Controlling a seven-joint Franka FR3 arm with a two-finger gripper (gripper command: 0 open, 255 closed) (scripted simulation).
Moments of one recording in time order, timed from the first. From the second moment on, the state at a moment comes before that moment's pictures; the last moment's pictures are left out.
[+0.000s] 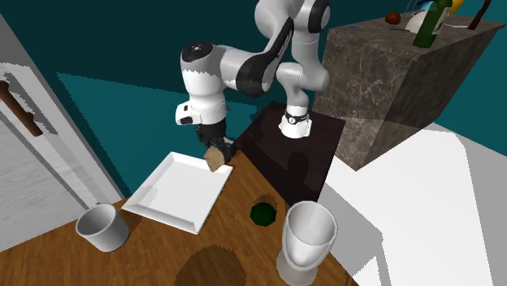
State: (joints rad) arm 0.03 0.22 -0.14 -1.71 0.01 1.86 0.01
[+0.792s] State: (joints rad) arm -0.08 0.59 -0.17 -1.21 0.06 1.72 -0.11
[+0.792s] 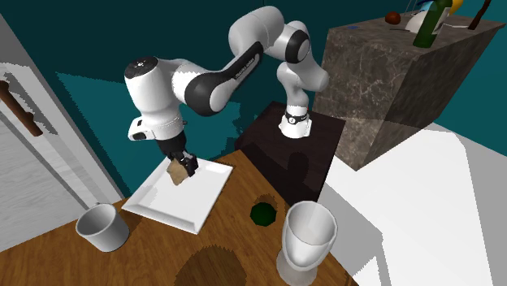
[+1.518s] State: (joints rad) arm -0.07 0.61 -0.16 -1.31 0.07 1.84 -0.11
